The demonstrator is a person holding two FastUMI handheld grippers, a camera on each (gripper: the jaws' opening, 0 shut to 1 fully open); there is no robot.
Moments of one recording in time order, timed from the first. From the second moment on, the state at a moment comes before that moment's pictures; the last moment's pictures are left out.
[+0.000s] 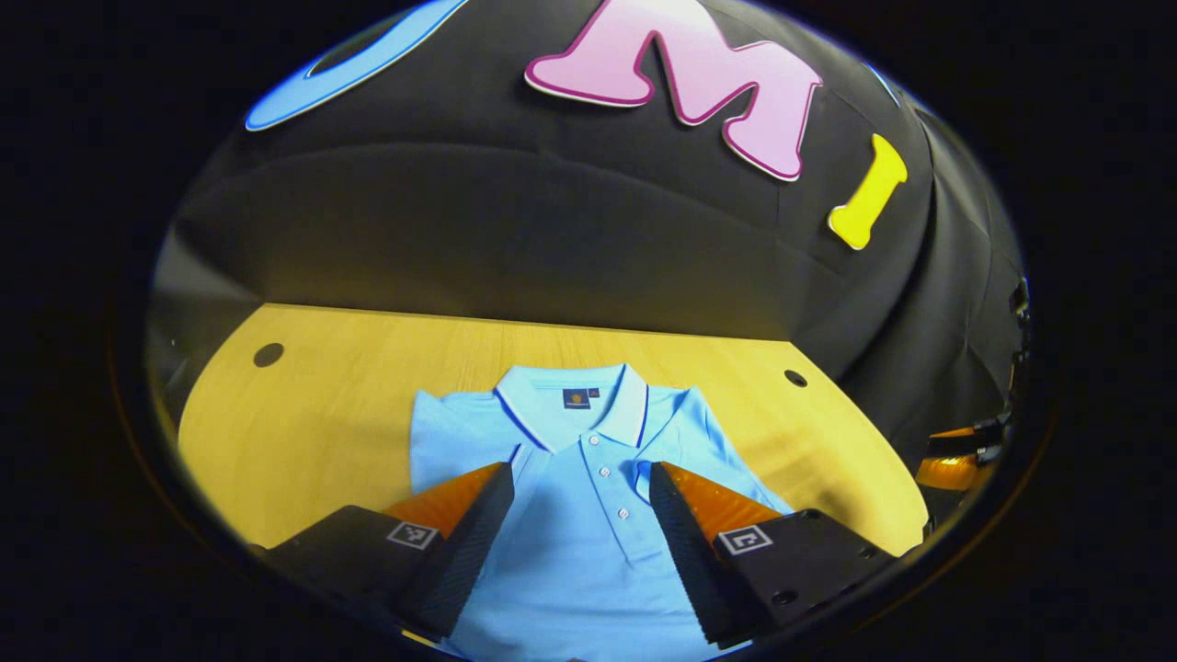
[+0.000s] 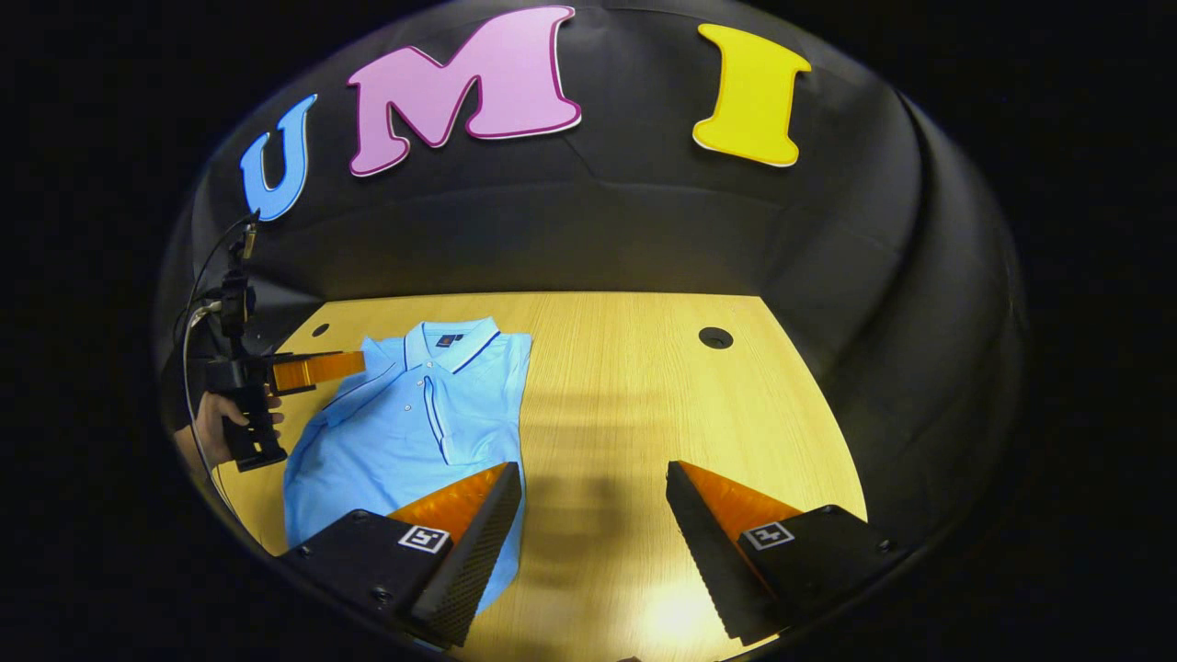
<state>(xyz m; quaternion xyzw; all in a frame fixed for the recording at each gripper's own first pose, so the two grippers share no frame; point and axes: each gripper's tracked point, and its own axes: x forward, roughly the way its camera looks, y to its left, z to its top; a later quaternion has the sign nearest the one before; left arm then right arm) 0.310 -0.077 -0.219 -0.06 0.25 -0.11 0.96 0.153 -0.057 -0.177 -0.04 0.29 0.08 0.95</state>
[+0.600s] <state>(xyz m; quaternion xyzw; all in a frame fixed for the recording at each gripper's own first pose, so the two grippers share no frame) 0.115 -0.047 -0.185 0.00 0.23 -0.09 0.97 0.040 -0.009 -0.212 -0.02 0.33 0.10 0.94</state>
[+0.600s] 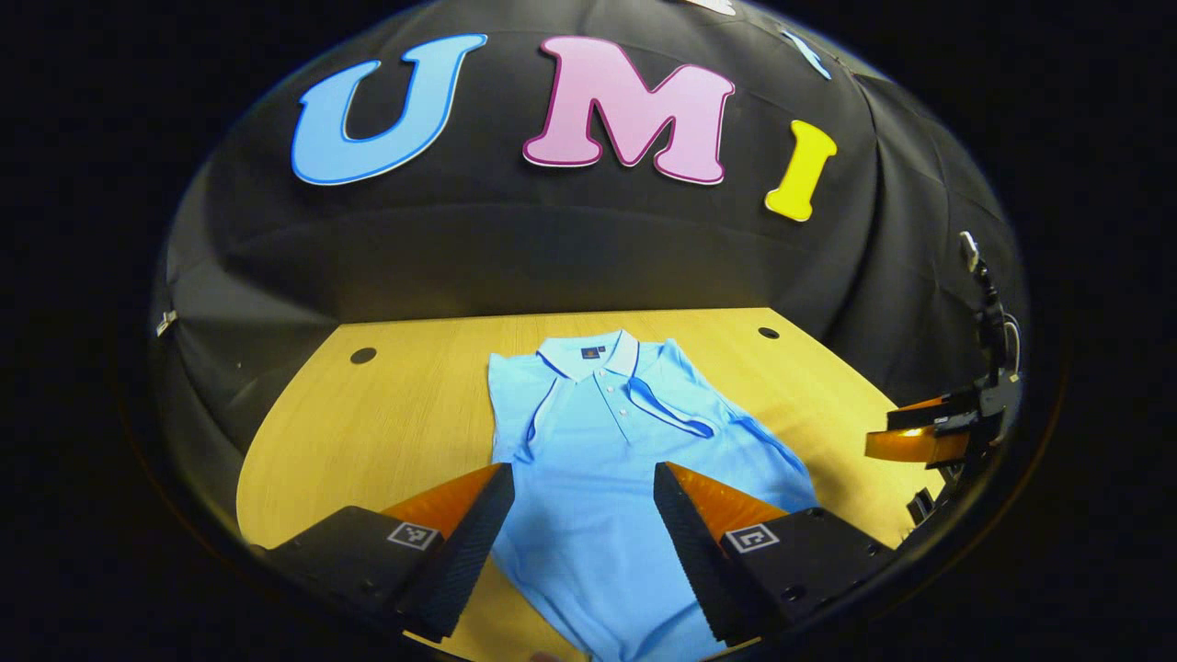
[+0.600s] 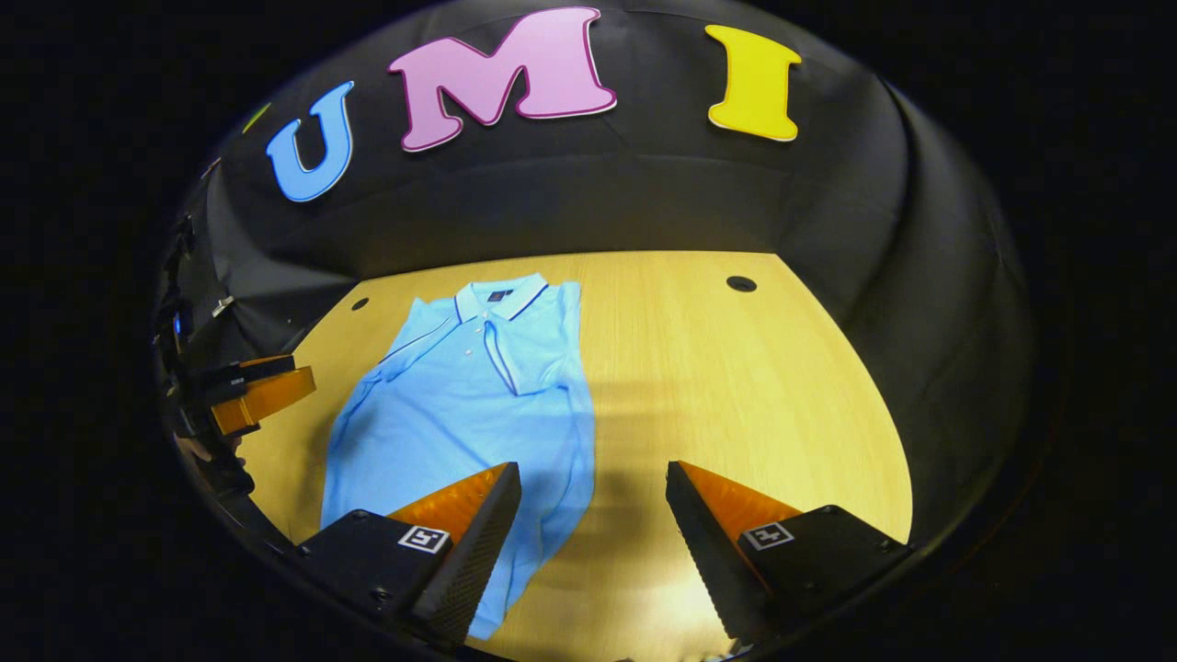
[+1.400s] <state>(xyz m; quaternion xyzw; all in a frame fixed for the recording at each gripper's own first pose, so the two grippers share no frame) -0.056 -0.047 -0.318 0.01 0.36 -0.08 0.93 -0.098 0.055 -0.320 0.00 0.44 0.11 0.89</state>
